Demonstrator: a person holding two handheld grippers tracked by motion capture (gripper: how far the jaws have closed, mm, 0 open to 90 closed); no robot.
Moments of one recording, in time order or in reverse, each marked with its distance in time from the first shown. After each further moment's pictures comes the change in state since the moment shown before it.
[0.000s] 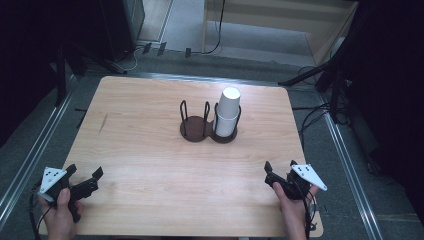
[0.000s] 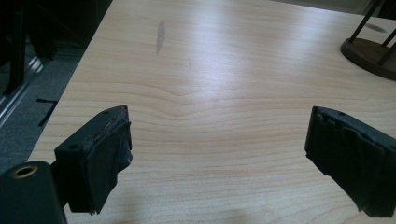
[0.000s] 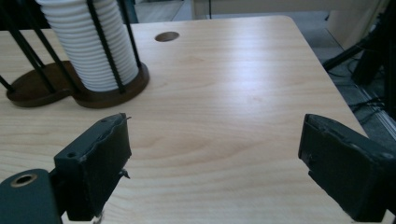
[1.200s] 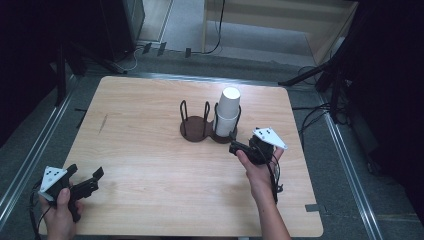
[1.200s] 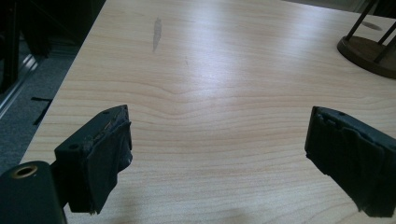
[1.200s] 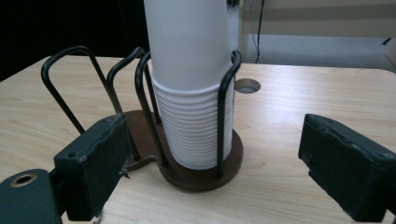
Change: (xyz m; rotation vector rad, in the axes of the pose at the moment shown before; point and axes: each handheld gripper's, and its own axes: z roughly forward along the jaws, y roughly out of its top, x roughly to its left) left arm 0.000 0.001 0.001 0.012 -0.014 0.003; right arm 0.091 0.067 0.062 -0.026 0.141 -0.060
